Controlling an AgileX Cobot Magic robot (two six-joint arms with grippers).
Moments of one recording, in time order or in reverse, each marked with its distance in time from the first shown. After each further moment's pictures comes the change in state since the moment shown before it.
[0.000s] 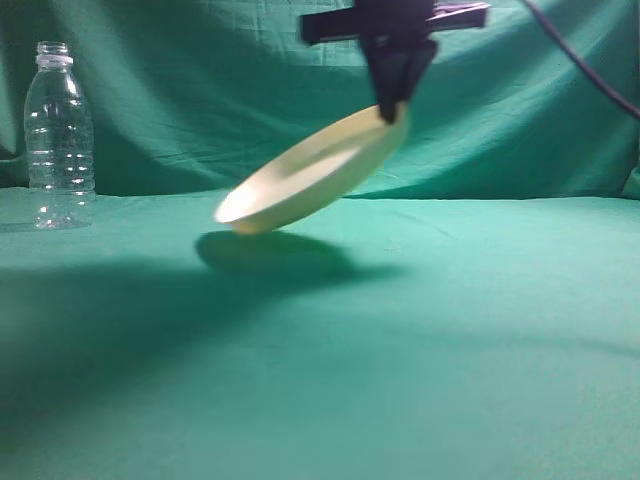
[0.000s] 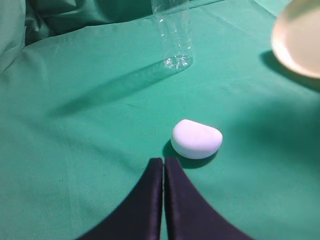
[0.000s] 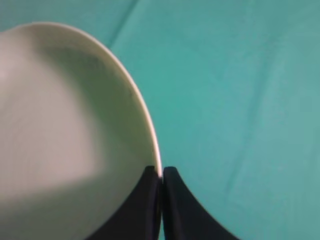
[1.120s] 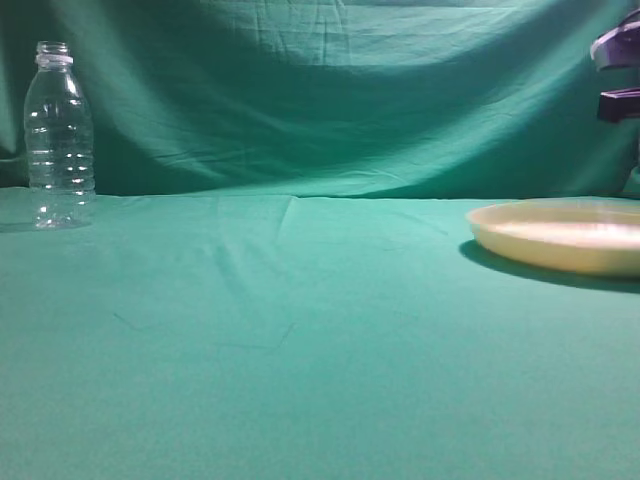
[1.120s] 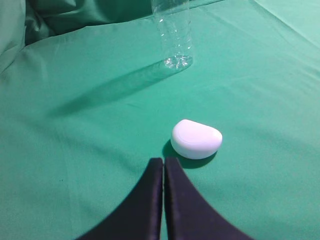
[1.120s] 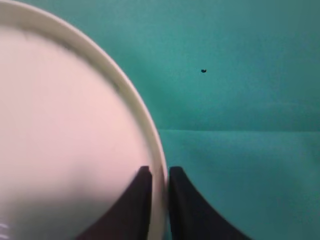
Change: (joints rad) left arm 0.000 0.000 0.000 0.000 0.000 0.000; right arm -0.563 -0.261 0.573 0.123 -0.144 -0.146
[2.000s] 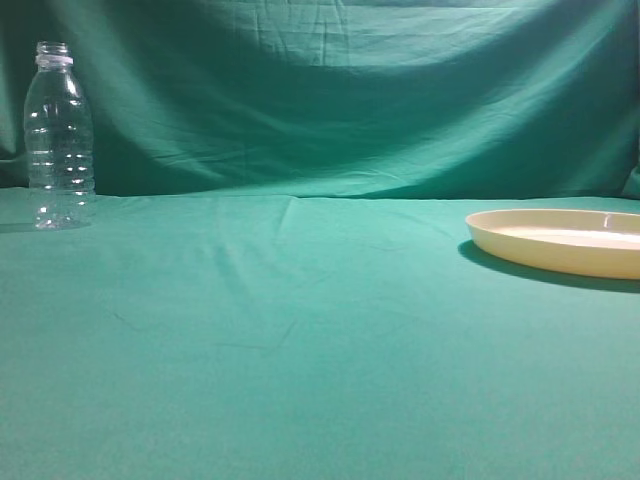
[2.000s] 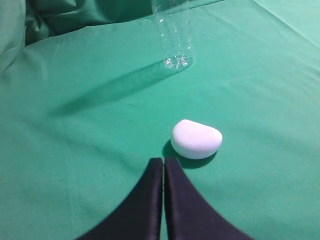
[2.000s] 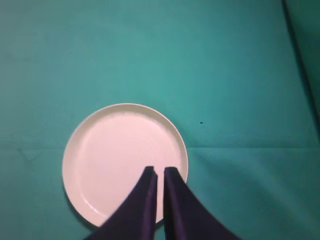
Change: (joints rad) left arm 0.000 0.000 0.000 0.000 0.000 0.000; right arm 0.000 -0.443 -0.148 0.148 0.242 -0.038
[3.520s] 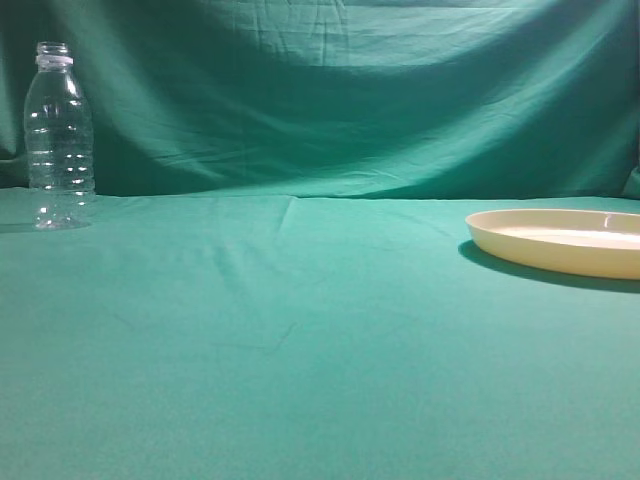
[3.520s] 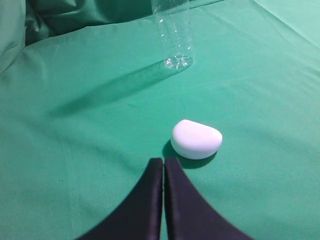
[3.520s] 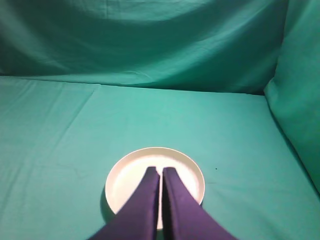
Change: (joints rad) left arm 0.000 0.000 0.000 0.000 0.000 0.000; right arm 0.000 -1.156 0.810 0.172 -0.344 -0.200
